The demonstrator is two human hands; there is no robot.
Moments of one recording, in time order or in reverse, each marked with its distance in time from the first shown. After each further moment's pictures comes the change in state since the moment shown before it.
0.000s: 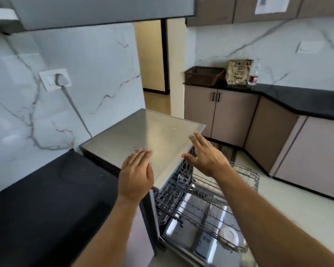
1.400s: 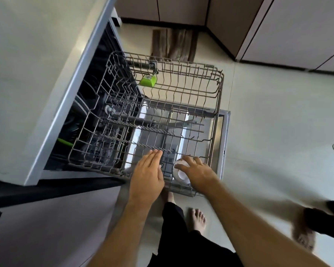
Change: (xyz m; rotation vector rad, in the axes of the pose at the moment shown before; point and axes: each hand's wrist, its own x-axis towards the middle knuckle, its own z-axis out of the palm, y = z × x) left_hand -0.150 0.183 0.332 -0.296 -0.822 0.023; right_hand -0.156 0.261 0.326 0.089 -0.698 0.274
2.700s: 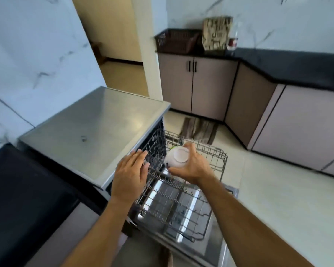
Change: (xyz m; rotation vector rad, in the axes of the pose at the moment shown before) left_hand -0.023 0.037 -0.235 0.193 0.566 -0.036; right_hand -0.096 -0.091 -0.256 0.520 0.519 -0.125
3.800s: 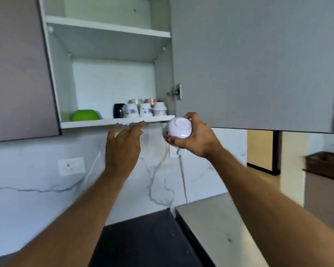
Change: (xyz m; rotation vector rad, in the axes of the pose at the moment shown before) left_hand -0.002 -0.259 -0.521 0.775 0.883 -0.152; right_hand -0.017 -0.607 0.037 0.281 0.064 -1.013
